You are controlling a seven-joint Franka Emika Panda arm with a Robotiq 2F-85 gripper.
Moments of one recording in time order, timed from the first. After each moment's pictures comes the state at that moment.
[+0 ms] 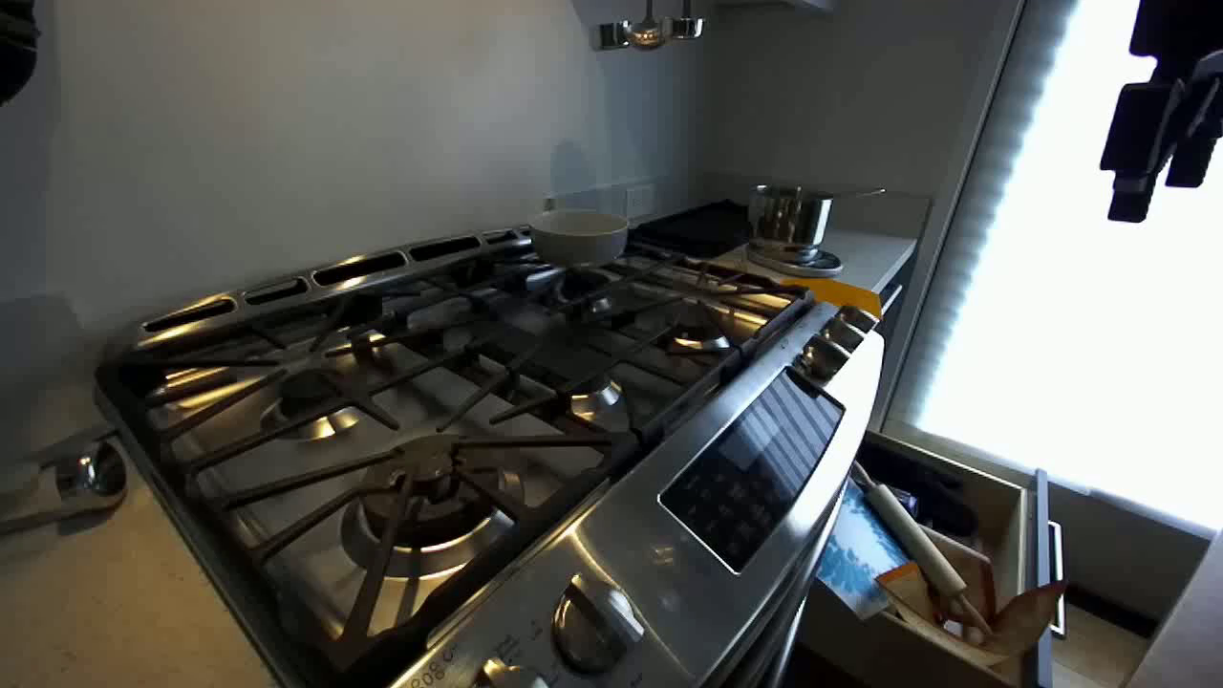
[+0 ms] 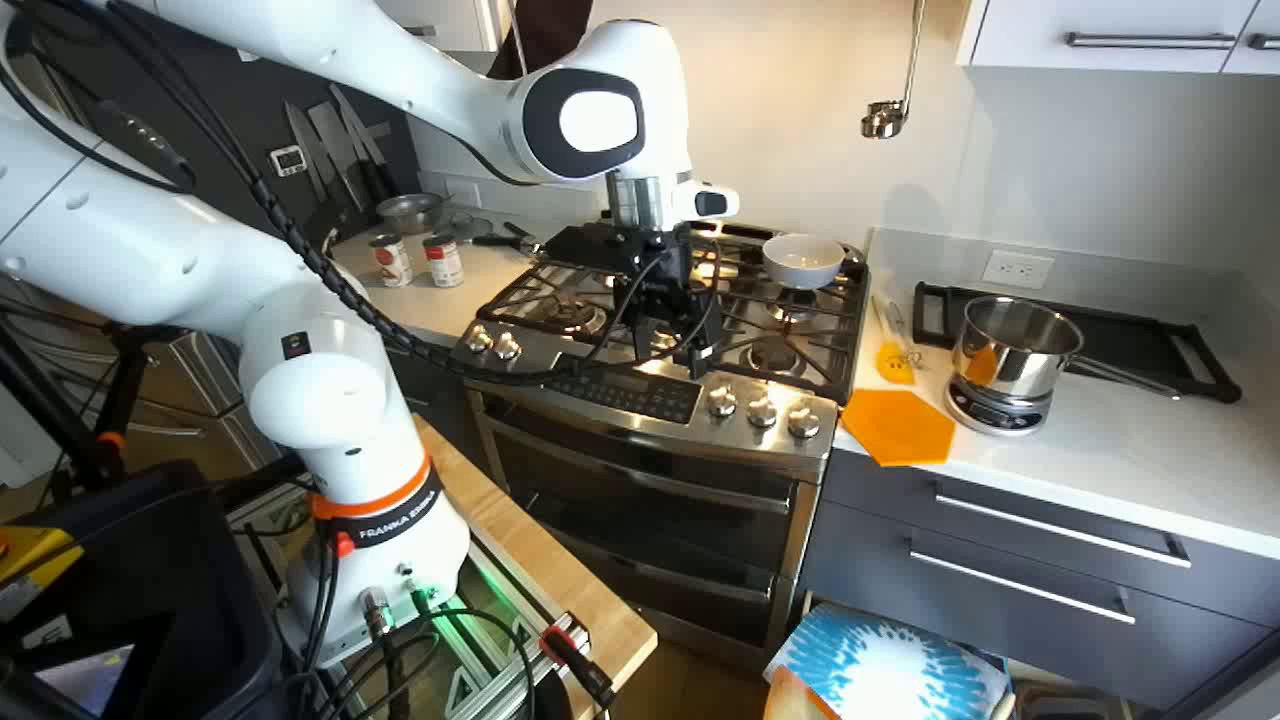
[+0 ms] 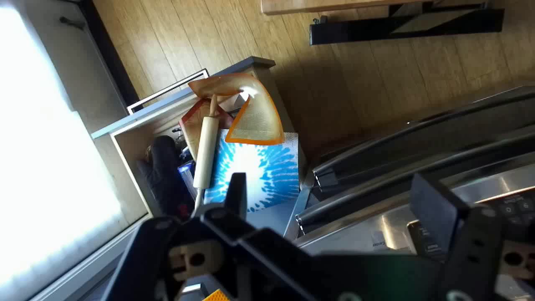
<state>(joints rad) -0.28 -0.62 -0.16 -2.75 -0.41 2.11 -0.16</state>
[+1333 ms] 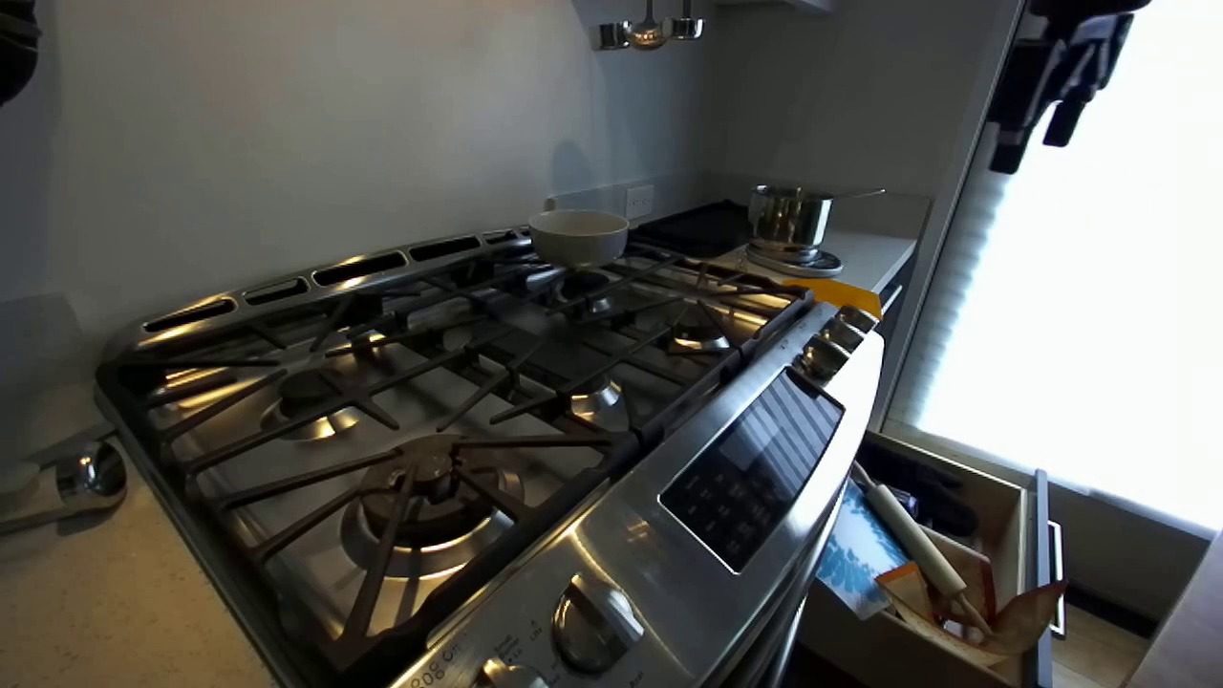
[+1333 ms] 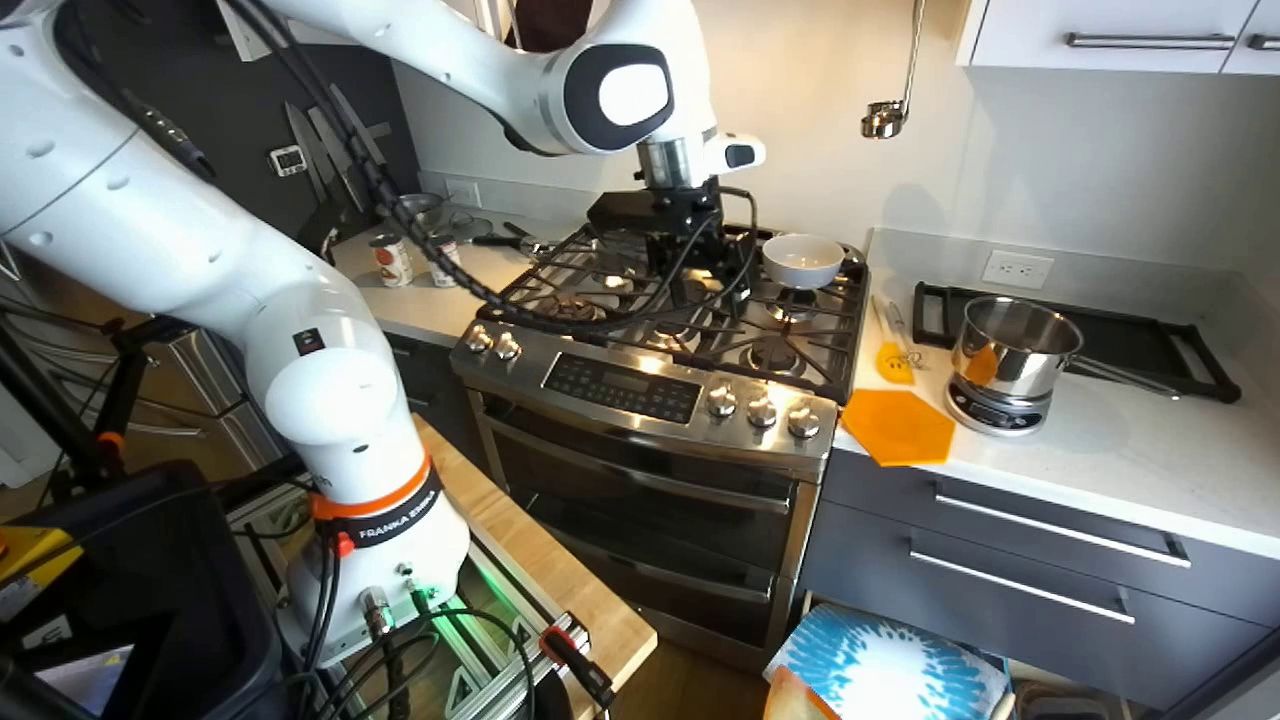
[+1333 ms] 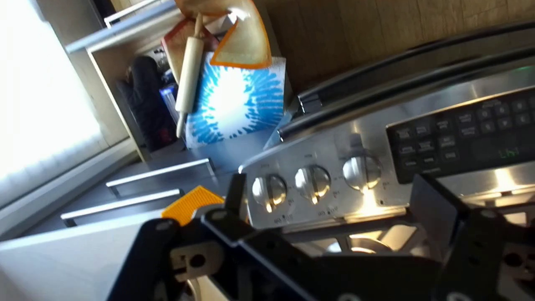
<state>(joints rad) -0.18 -0.48 -0.16 -2.60 -0.32 2.25 -0.21</state>
